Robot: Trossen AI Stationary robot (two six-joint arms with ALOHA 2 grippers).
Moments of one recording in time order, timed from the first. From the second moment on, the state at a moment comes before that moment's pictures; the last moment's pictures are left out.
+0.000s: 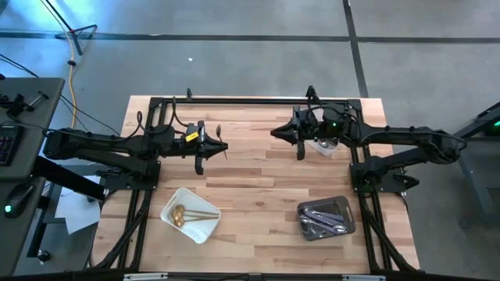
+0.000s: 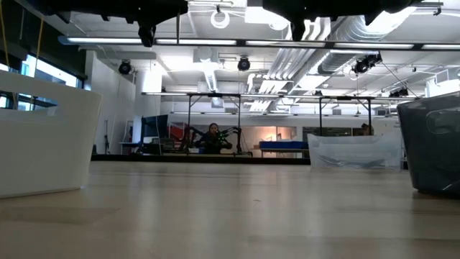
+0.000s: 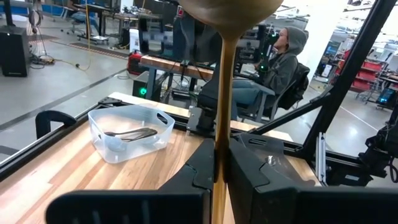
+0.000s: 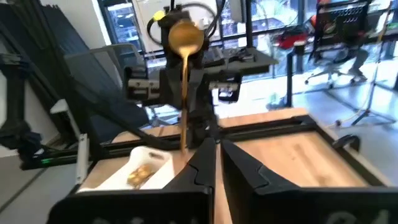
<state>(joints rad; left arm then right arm) 0.05 0.94 0.55 0.36 -0.03 -0.22 -0.25 1.16 0.80 0.32 -0.28 0.13</state>
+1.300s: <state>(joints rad) 0.04 0.94 0.55 0.36 -0.03 -0.22 -0.19 1.16 0.54 0.61 -0.29 0.19</state>
